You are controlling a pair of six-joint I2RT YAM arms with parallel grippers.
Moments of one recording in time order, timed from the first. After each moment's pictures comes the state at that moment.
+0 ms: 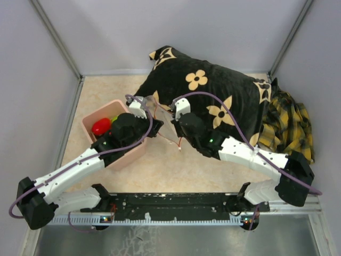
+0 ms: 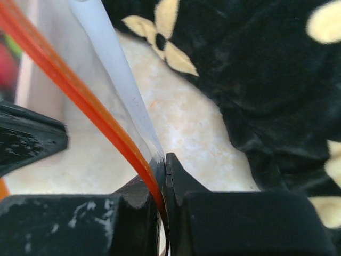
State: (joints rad) left arm -0.80 1.06 0.82 0.02 -0.14 -0.50; right arm 0.97 1.31 0.97 -0.06 0.42 0.13
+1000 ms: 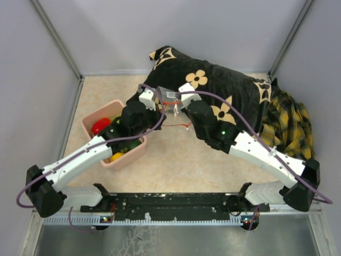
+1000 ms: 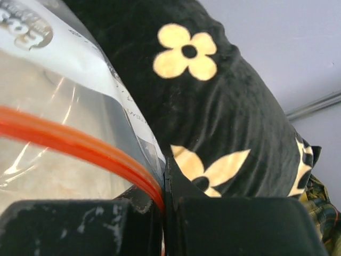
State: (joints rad) left arm -0.79 1.19 1.01 -0.13 -0.18 -0.37; right arm 0.93 1.21 1.17 -0.28 0.75 -0.25
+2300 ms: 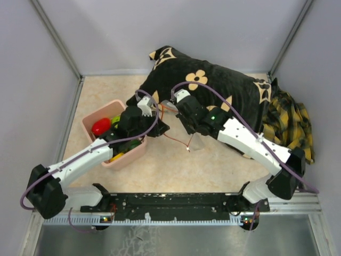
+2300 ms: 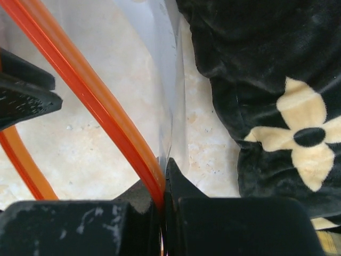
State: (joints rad) left arm -0.70 1.24 0.86 -0.03 0.11 -0.56; right arm 0.88 1.40 1.38 -0.82 0.36 0.12
